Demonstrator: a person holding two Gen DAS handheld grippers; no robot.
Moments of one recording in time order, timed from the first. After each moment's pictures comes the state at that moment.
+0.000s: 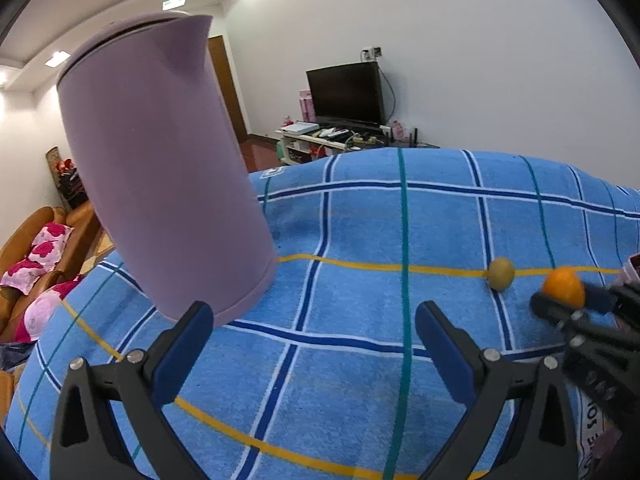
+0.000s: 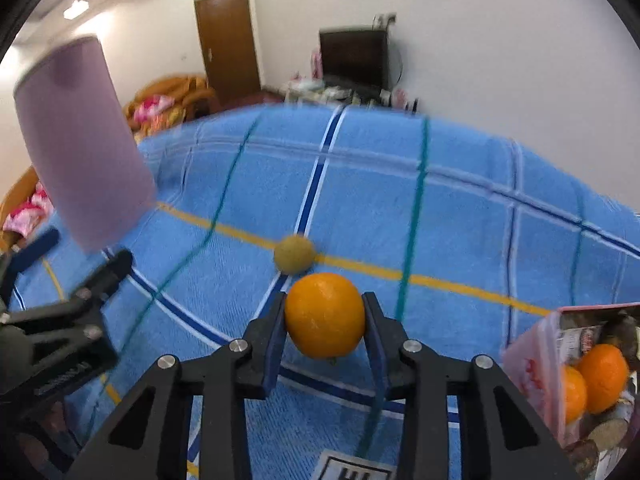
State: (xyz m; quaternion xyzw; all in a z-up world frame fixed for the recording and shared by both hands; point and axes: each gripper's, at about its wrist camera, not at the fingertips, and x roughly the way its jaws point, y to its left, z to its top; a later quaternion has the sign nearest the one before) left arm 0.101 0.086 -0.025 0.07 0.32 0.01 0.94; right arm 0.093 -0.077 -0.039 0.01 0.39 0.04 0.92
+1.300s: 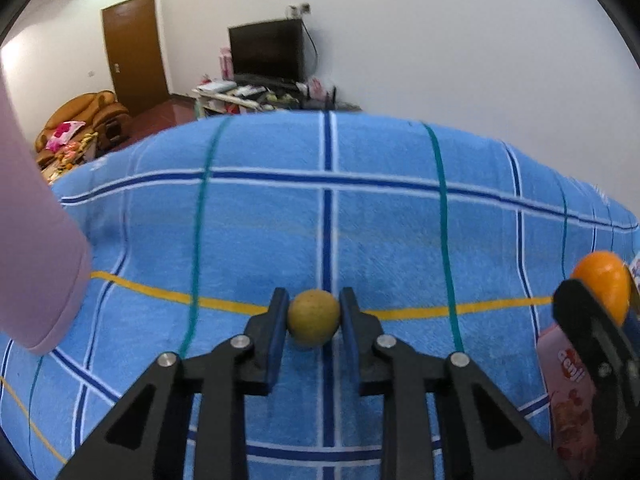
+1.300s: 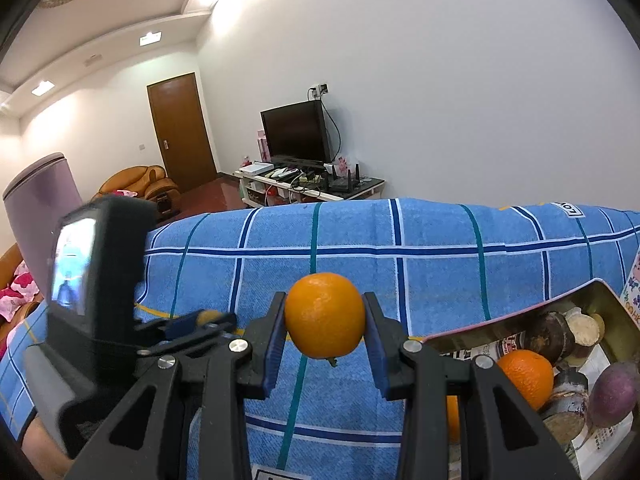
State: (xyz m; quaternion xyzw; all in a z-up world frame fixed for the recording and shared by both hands) left arm 0.158 -0.021 -0.040 0.03 0.40 -0.12 0.91; right arm 0.058 -0.127 -0.009 0.08 0.27 -0.05 0.96
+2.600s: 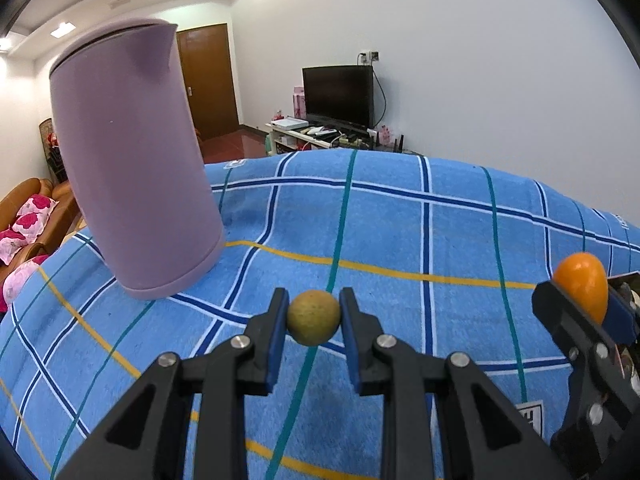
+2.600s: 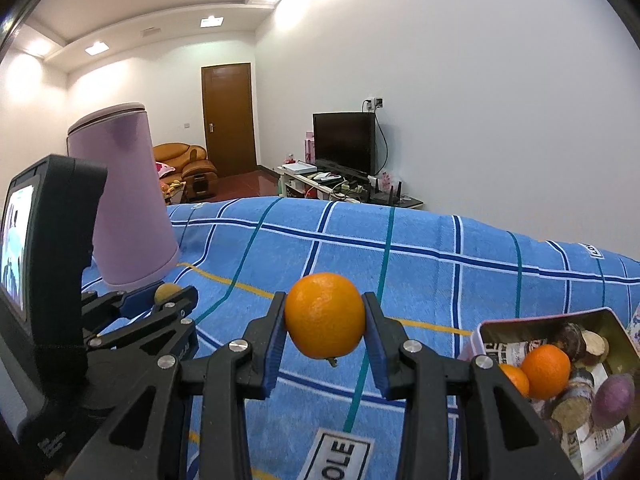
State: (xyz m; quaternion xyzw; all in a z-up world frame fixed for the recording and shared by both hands) left arm 0.085 0.049 -0.022 0.02 0.33 0.00 0.95; right arm 0.026 -0.069 -0.004 0.00 0.25 0.02 0.97
